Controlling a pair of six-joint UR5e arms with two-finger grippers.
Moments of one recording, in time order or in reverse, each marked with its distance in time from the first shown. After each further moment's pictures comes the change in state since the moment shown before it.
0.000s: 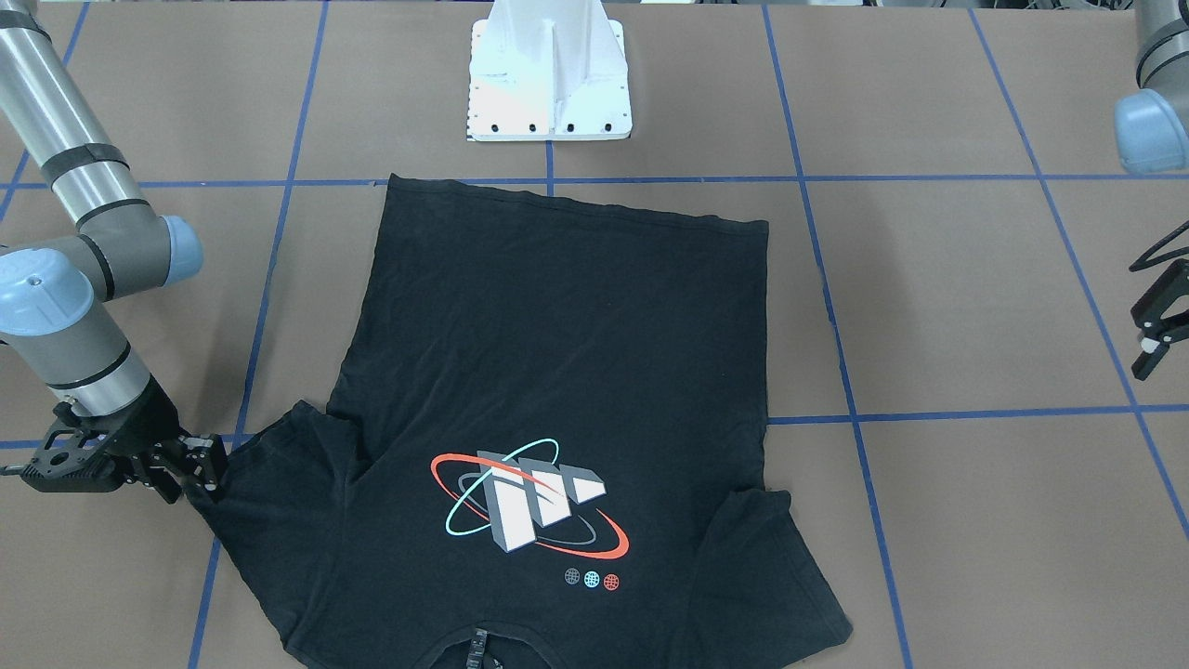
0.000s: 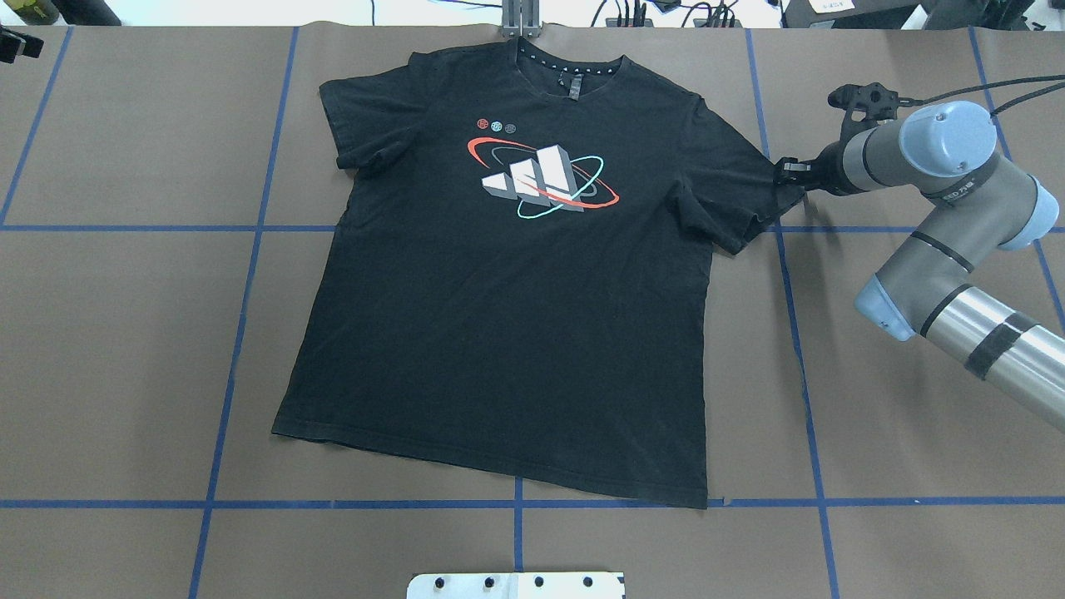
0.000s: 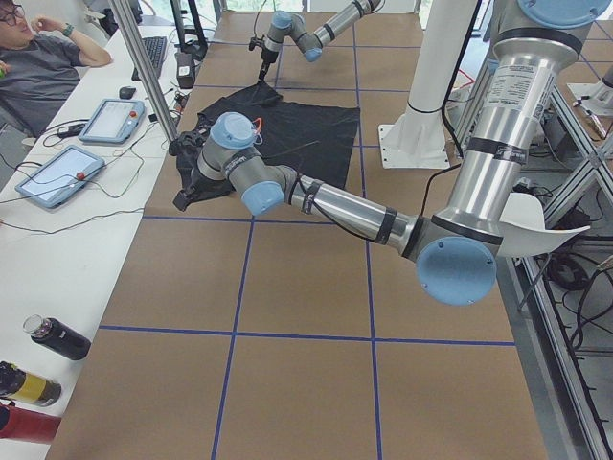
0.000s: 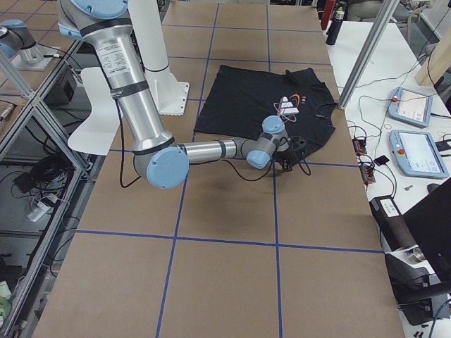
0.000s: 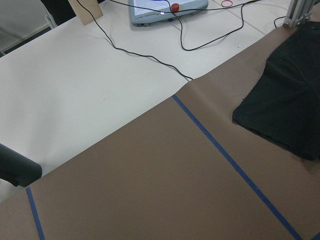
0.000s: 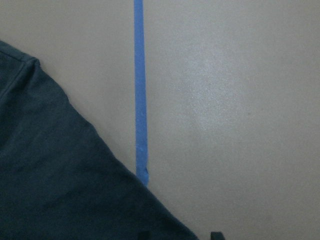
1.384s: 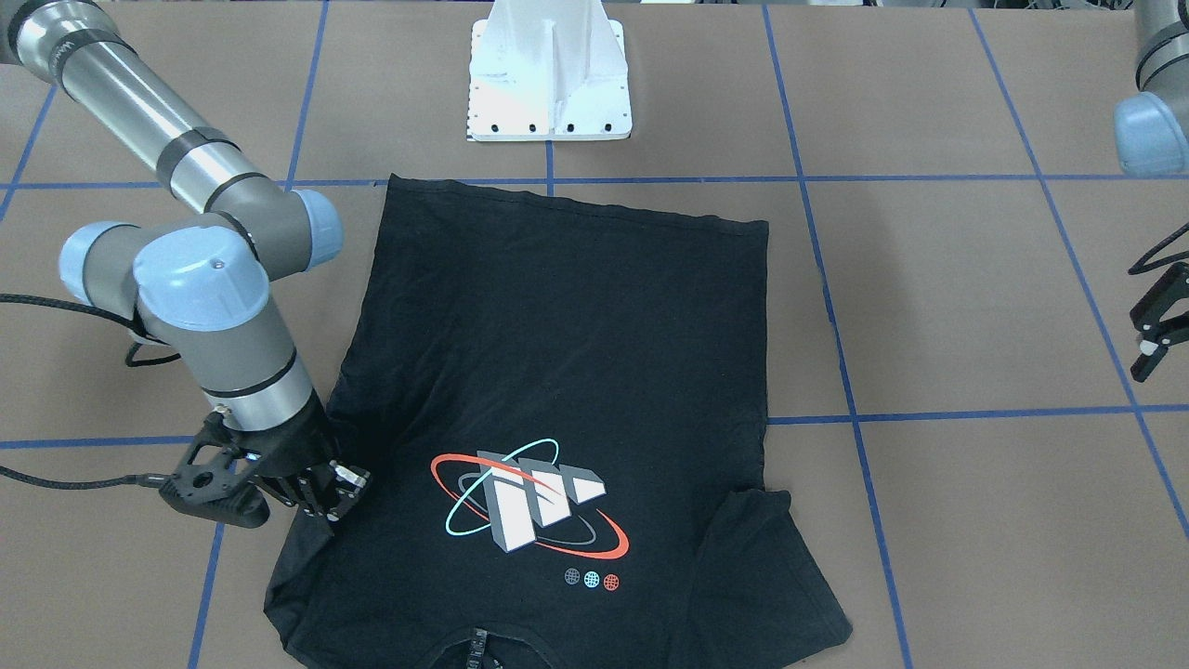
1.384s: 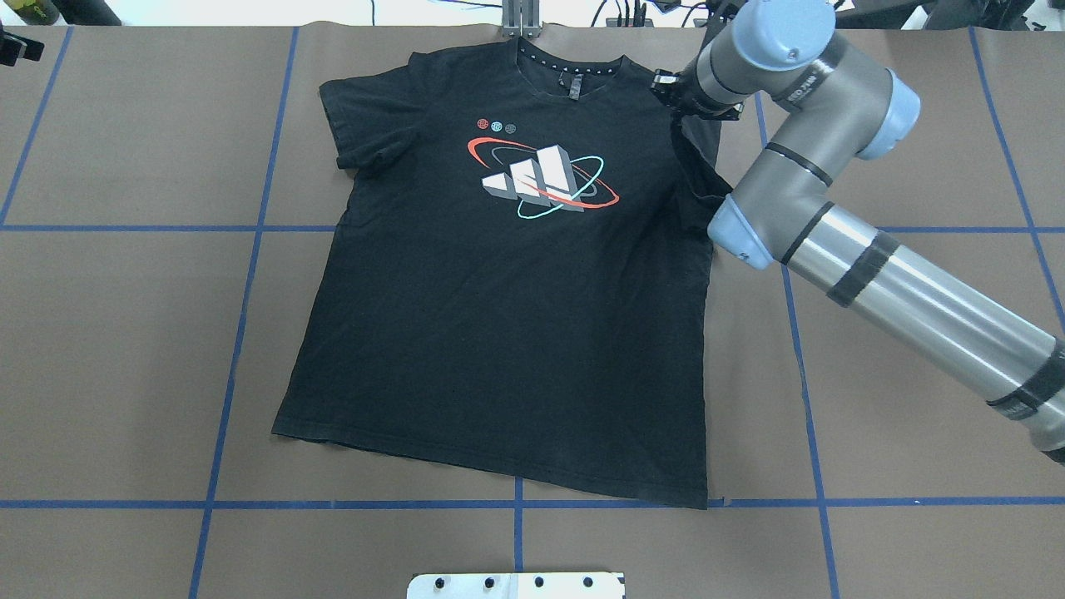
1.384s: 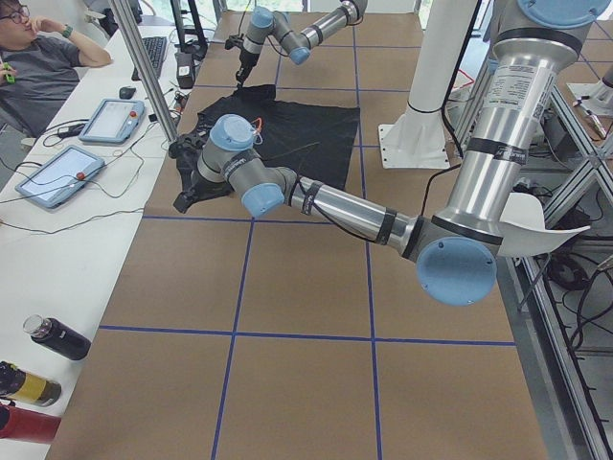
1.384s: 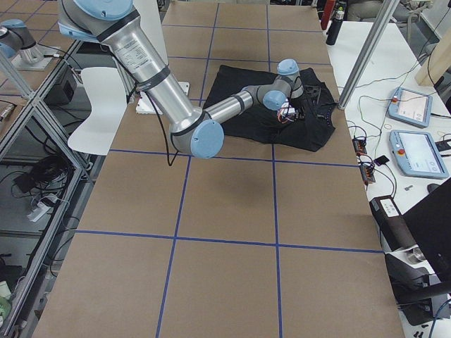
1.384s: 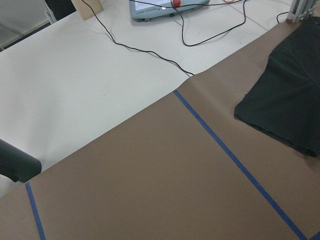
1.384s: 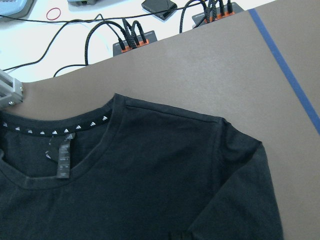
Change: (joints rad) left arm 0.002 0.002 0.004 -0.001 0.000 0.000; right arm -0.061 0.382 -0.002 -0.390 -0.098 0.240
